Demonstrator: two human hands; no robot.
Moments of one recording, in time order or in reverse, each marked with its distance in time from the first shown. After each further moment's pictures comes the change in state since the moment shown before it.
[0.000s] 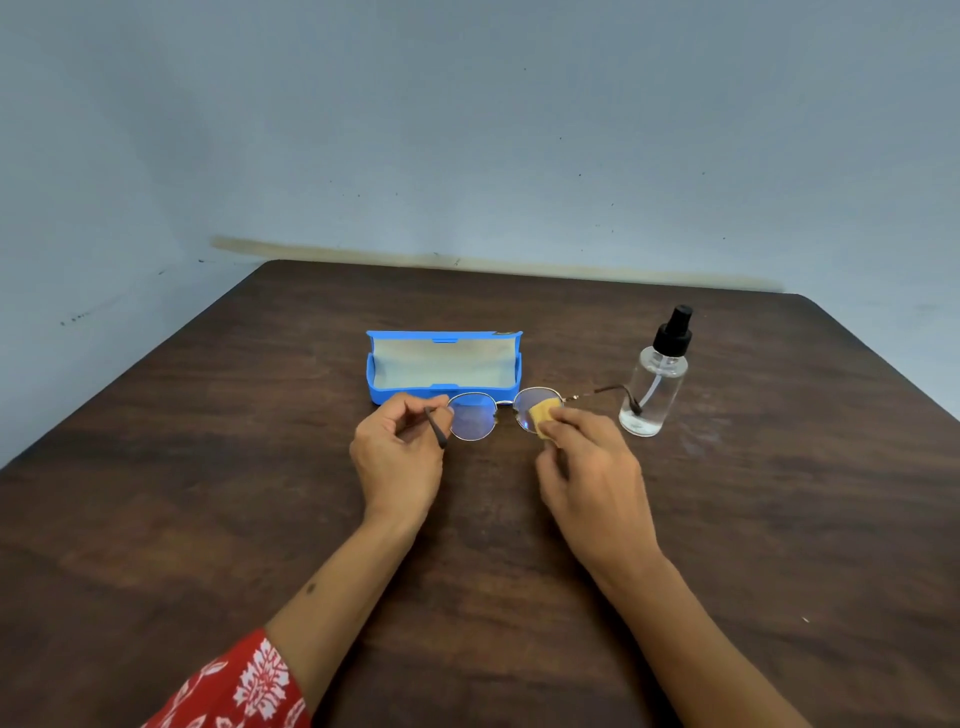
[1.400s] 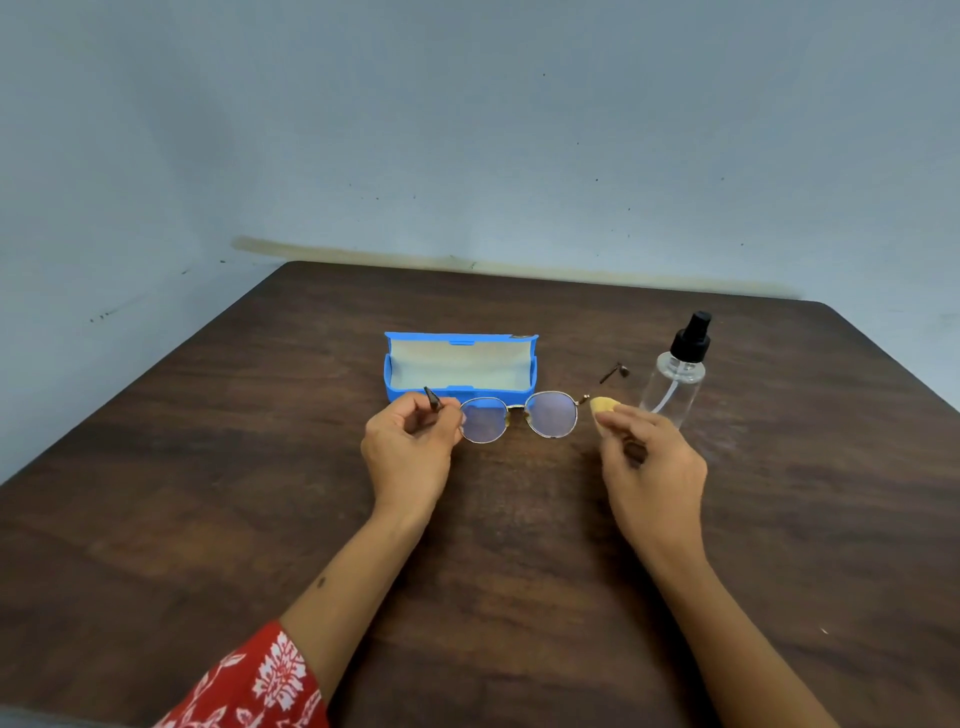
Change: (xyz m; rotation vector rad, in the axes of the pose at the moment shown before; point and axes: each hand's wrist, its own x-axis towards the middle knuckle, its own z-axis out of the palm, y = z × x) left_hand 0.008 0.000 -0.005 -0.029 -0.003 -0.129; right_hand 0.005 0.022 -0.008 0.284 0.088 0.403
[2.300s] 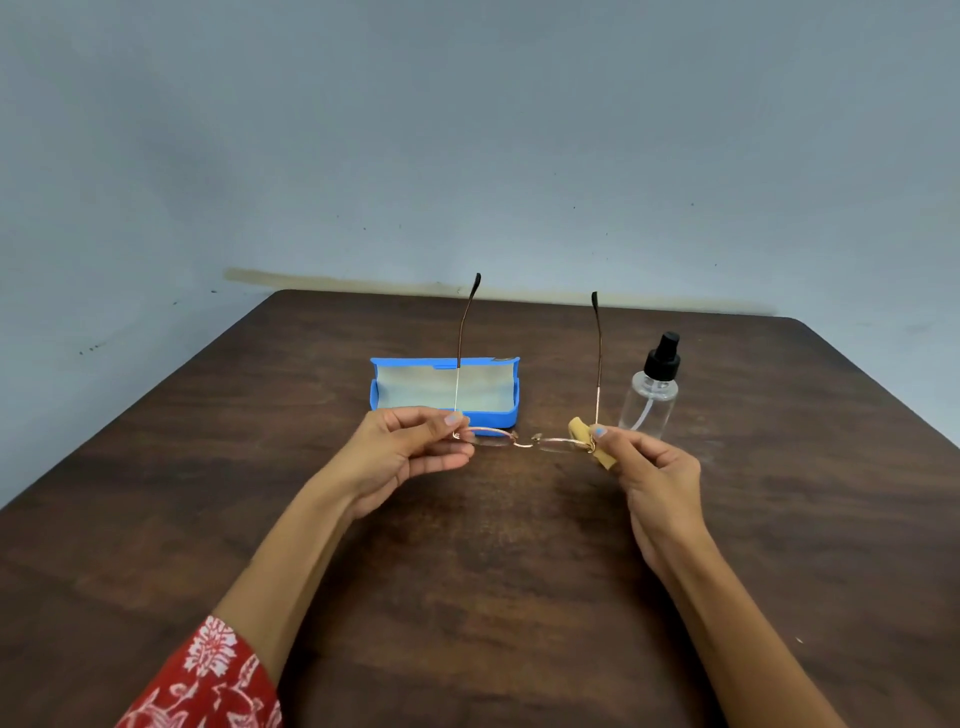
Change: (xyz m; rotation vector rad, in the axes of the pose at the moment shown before) left_hand 0.023 0.039 -0.018 -0.175 -0.630 -0.346; right_hand 0.017 -0.004 -0.016 0.736 -0.108 0.564
